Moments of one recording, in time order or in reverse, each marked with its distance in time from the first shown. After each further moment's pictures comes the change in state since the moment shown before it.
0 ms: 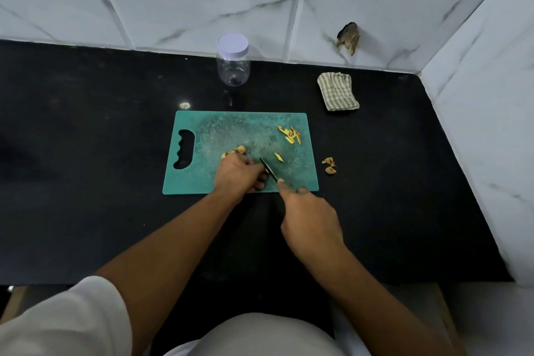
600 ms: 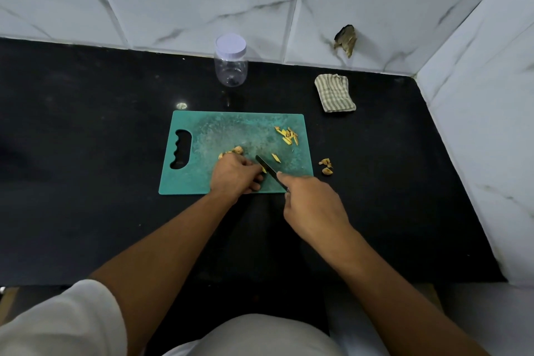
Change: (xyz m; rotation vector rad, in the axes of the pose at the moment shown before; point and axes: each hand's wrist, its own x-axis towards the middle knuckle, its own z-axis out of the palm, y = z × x) left_hand -0.003 0.001 -0.004 0.026 -0.017 0.042; right_hand 0.018 0.015 -0.012 0.096 0.065 -0.030
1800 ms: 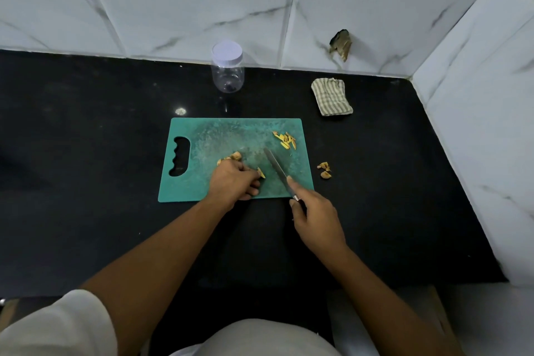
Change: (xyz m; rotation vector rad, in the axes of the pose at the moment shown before) left_hand 0.002 -0.001 -0.003 -0.038 -0.023 -0.023; right_hand 0.009 0.050 0.073 0.488 0.278 0.003
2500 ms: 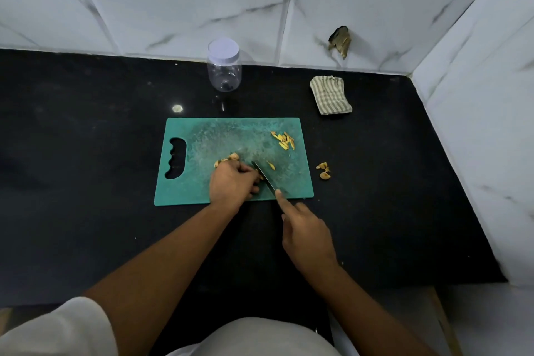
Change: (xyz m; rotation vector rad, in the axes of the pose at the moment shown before) left_hand 0.001 -0.004 0.011 0.015 0.140 0.058; right_hand -0.017 -0.002 0.024 -0.277 -0.079 -0.042
